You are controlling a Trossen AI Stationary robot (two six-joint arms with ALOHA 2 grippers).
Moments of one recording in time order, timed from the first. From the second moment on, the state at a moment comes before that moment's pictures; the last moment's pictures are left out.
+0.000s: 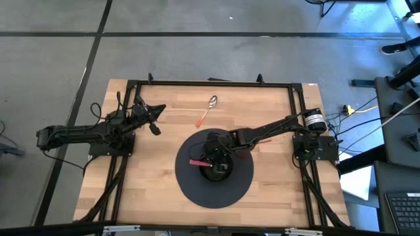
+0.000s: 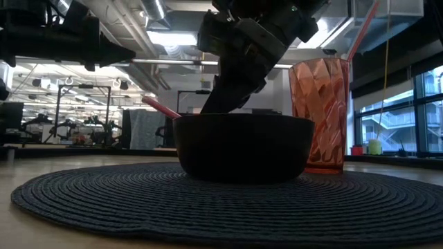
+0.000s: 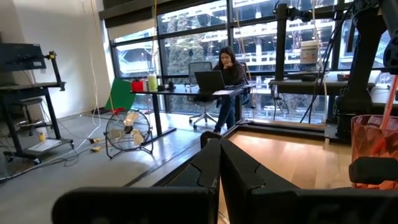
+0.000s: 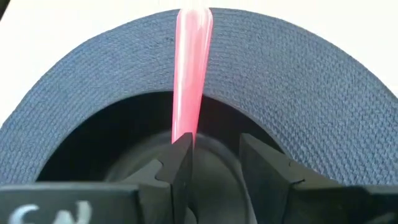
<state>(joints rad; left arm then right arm) 0.22 0.35 0.07 0.42 -0.35 0.09 0.13 1.90 1.30 -0.24 -0.06 0.03</state>
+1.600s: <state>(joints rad) 0.22 0.34 0.07 0.39 -0.41 0.09 0.14 0.05 0.36 0.15 -0.02 -0.24</state>
